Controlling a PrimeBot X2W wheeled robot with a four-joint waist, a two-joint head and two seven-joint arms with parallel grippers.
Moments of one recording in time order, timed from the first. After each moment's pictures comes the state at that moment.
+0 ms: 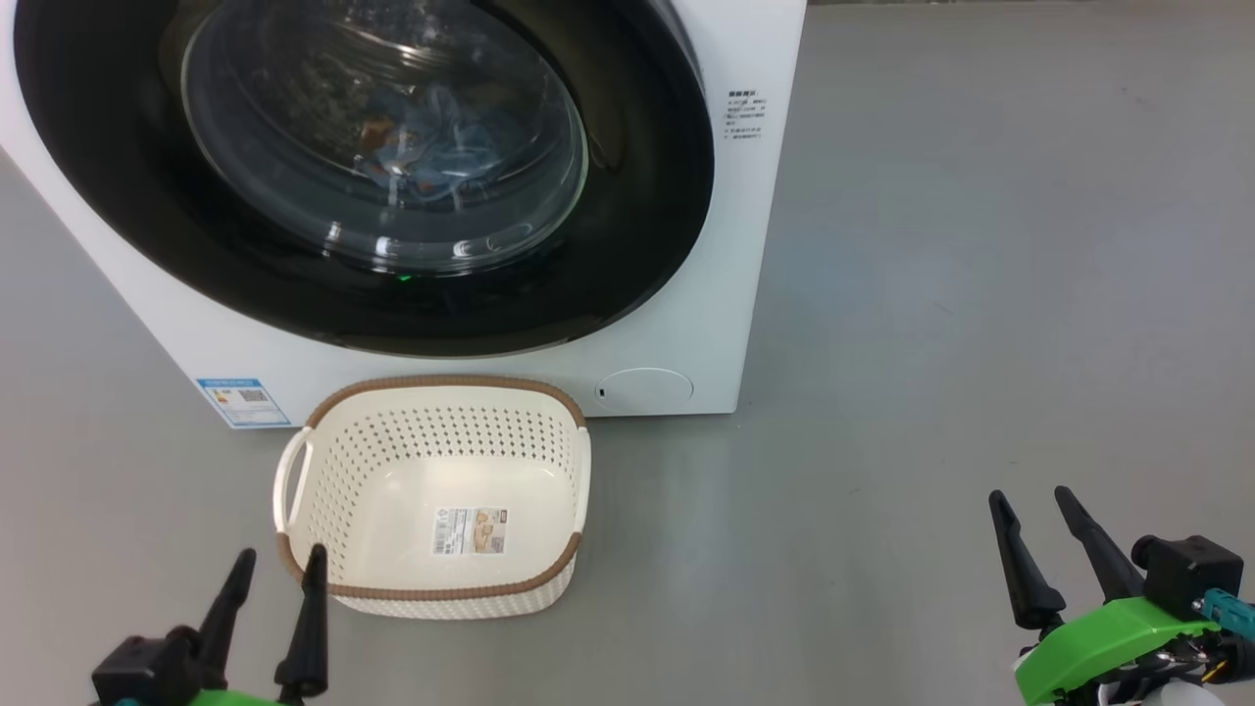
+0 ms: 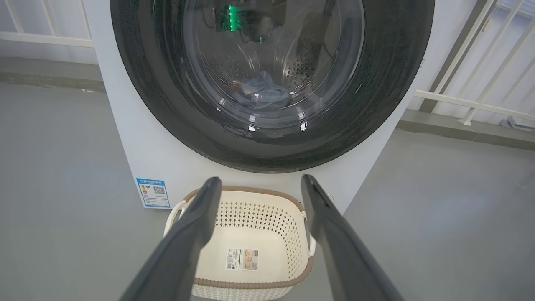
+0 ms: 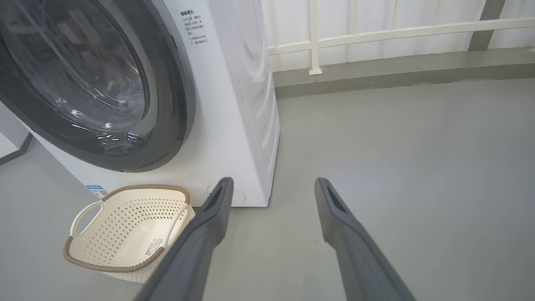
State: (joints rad) left arm -0.07 0.17 -0.12 0.32 -0.40 -0.13 -0.25; right arm -0.14 -0.22 0.00 0.41 0.36 0.13 -0.26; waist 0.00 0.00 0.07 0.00
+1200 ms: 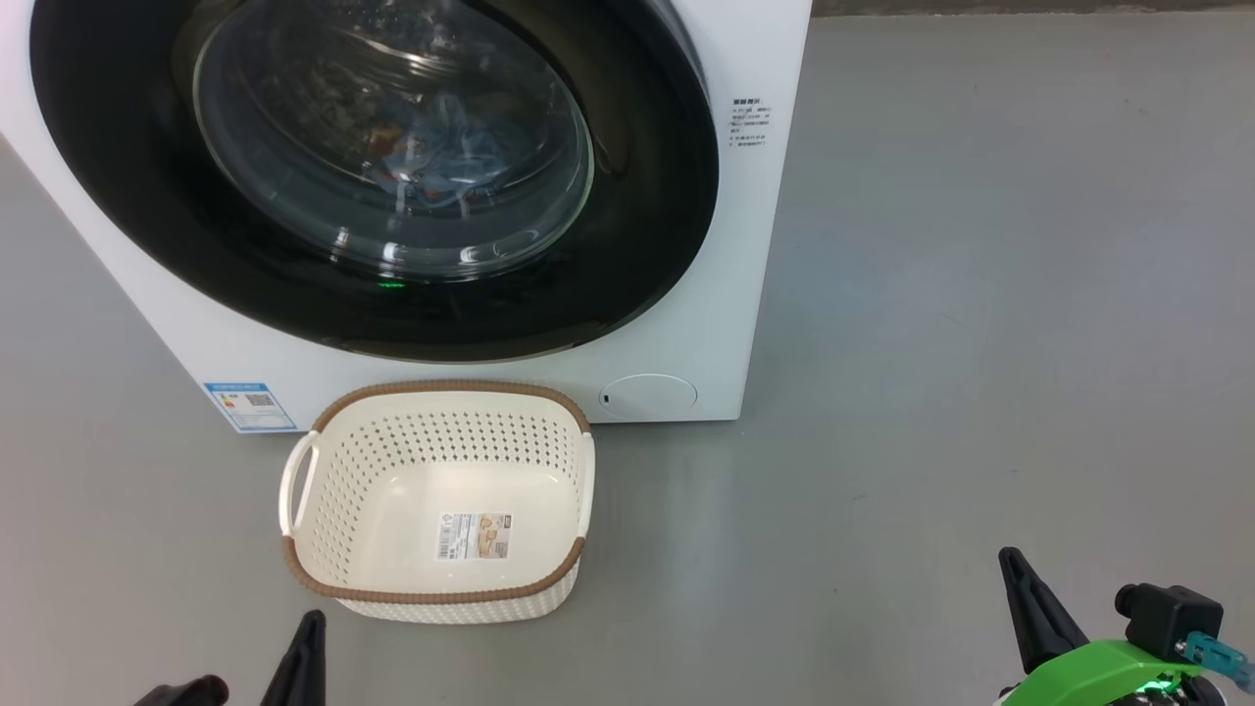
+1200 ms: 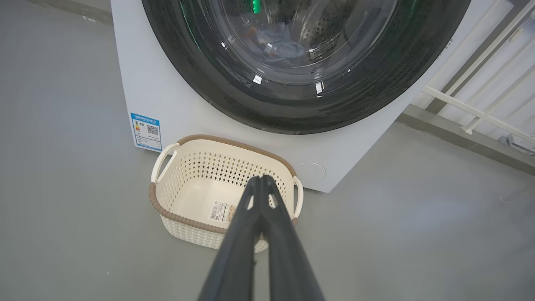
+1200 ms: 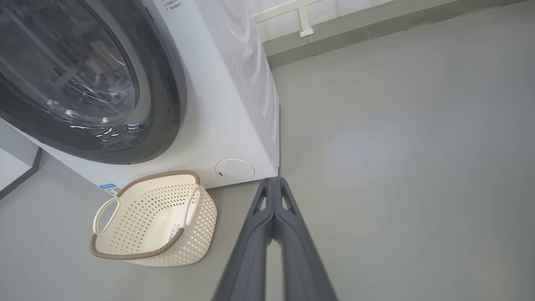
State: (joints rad) left arm -0.02 0.11 -0.13 0.40 -0.50 -0.13 -0.22; right arm -0.10 -0.16 -0.01 0.48 0.45 0.13 -0.22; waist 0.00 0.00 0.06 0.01
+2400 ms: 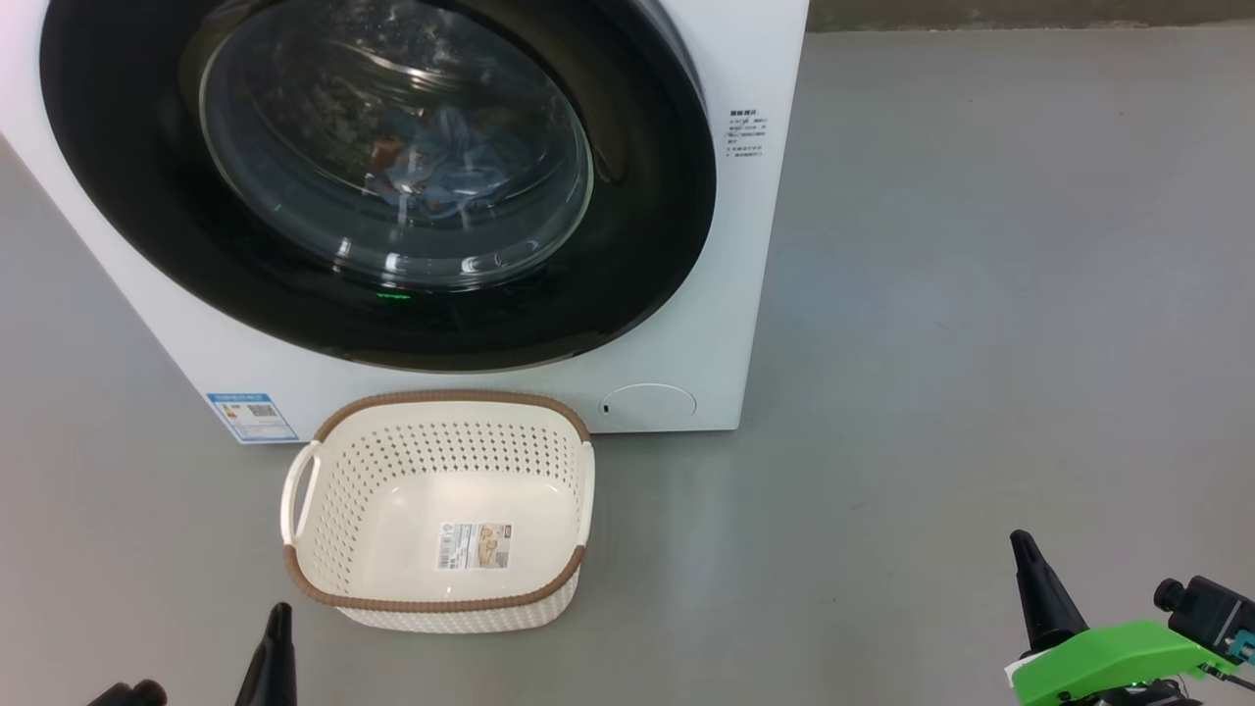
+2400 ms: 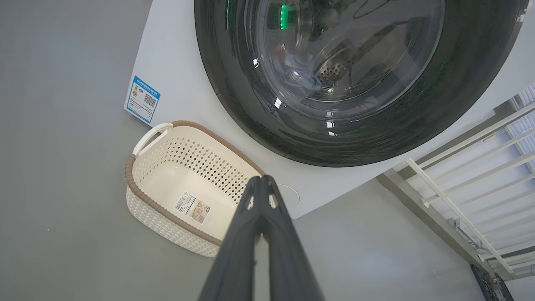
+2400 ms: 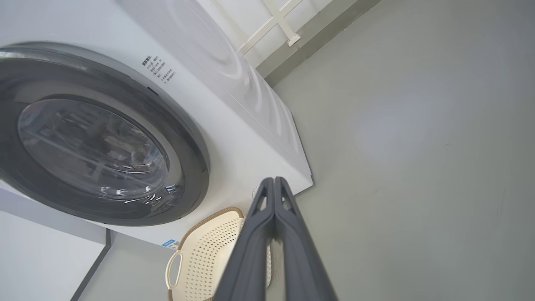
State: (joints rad) left arm -0.03 0.09 -0.07 0.36 -0.85 -0.13 -0.12; right arm -0.10 -0.12 -0.05 0.42 0.82 0.13 -0.12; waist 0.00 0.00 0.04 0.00
